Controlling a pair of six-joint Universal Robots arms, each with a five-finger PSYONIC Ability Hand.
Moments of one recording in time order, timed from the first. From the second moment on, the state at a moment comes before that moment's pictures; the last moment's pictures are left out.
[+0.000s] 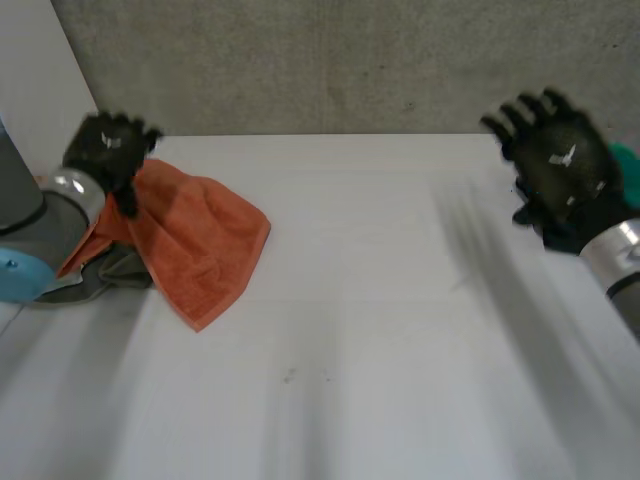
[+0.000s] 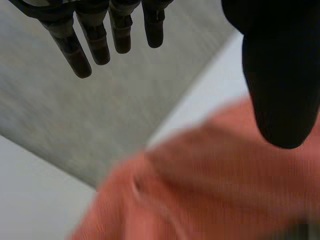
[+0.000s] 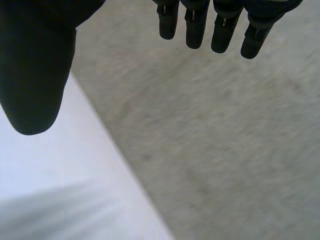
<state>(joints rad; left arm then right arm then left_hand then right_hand) 4.60 -2.14 -1.24 3.25 -1.38 3.79 1.66 -1.41 1.89 -0.66 1.10 2.64 0.19 0.21 0.21 0.20 0.05 0.23 0.22 0.22 0.22 0.05</state>
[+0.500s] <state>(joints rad) 4.36 -2.00 -1.24 3.46 -1.32 3.47 1.61 -1.37 1.93 -0.54 1.14 2.60 1.10 1.19 1.19 1.20 0.98 0.23 0.22 0.22 0.22 0.05</state>
